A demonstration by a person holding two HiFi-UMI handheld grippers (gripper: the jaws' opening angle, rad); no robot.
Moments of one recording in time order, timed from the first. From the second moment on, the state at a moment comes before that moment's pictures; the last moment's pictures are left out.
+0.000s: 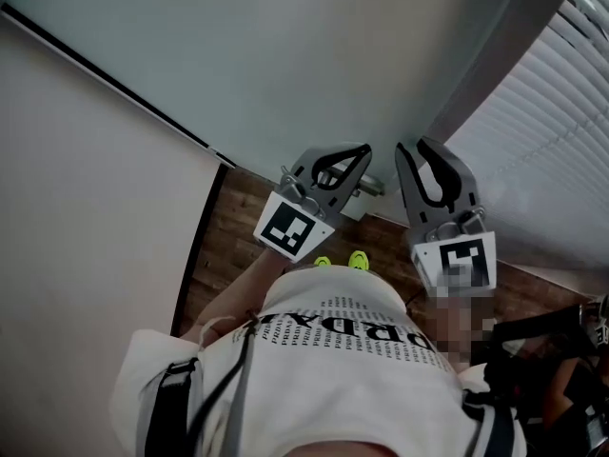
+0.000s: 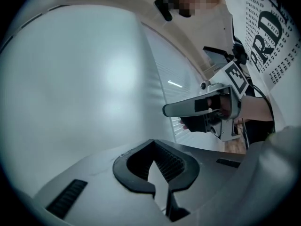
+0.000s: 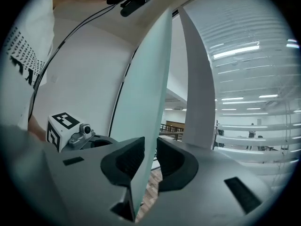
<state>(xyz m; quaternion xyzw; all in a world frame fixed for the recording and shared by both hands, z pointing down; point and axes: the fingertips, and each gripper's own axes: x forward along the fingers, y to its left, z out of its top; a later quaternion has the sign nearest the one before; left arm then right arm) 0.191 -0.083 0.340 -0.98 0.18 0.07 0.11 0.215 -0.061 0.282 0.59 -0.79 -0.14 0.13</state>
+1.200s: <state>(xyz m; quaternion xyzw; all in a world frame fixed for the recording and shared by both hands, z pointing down) 0.197 -0.106 0.331 -0.95 0.28 0.04 0.14 0.187 -0.059 0.294 0.51 -0.83 -0.15 0.15</state>
